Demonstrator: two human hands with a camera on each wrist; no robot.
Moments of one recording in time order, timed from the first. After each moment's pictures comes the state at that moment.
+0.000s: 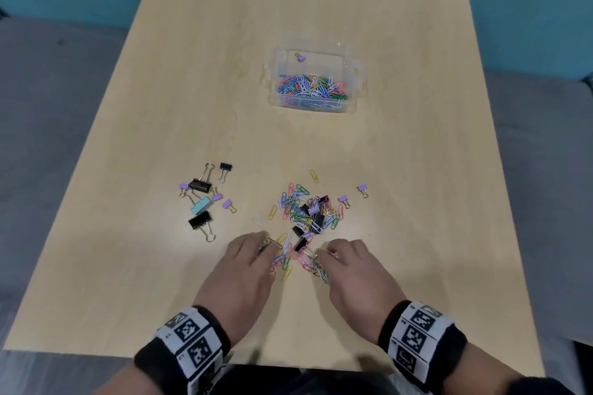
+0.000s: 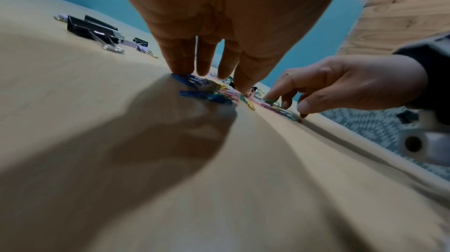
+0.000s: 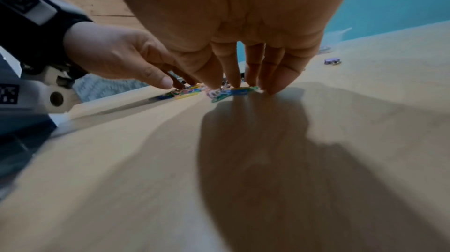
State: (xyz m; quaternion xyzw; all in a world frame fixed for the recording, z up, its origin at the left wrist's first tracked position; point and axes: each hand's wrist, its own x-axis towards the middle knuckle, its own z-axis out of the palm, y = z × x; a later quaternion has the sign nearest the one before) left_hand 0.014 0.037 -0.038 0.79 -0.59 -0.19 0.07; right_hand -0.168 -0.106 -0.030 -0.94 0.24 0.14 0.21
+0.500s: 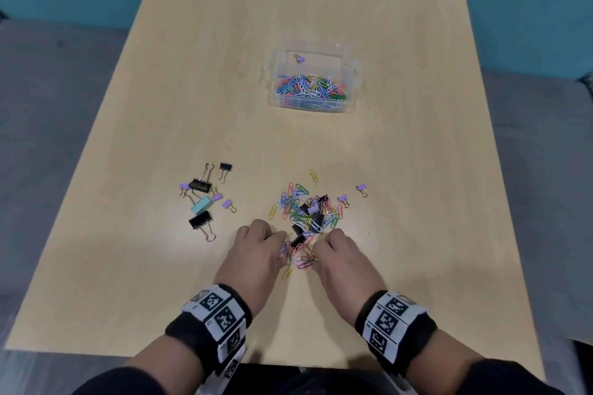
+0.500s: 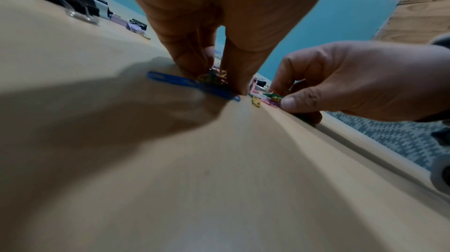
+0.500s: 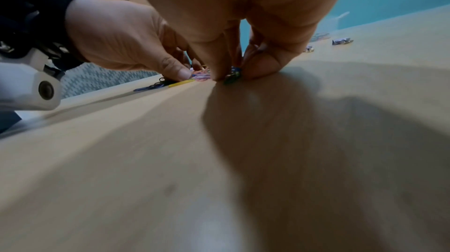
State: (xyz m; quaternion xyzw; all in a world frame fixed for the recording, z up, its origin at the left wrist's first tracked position) left_hand 0.009 0.005 -0.046 0.82 -0.50 -0.25 0.13; right_hand -0.145 -0.100 -0.055 -0.93 0.29 0.08 0.22
